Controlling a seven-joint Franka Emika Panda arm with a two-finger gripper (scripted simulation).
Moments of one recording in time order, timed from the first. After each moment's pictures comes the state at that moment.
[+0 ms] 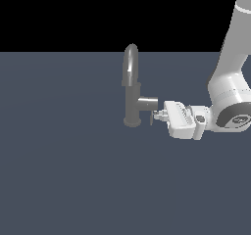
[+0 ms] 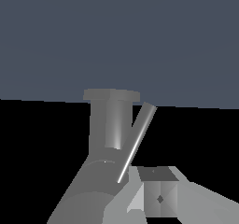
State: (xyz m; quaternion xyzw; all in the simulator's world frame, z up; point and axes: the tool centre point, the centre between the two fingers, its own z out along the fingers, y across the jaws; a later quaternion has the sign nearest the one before) arm 0.011 -0.114 0.072 -0.47 0.53 0.45 0.55
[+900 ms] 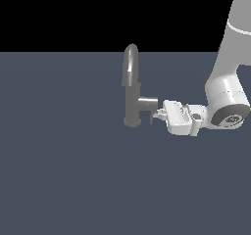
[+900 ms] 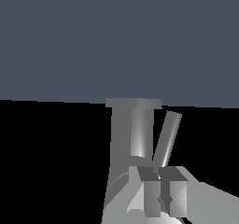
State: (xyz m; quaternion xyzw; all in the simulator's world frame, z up) arm 0.039 -0.119 0.064 -0.47 0.53 0.45 0.55
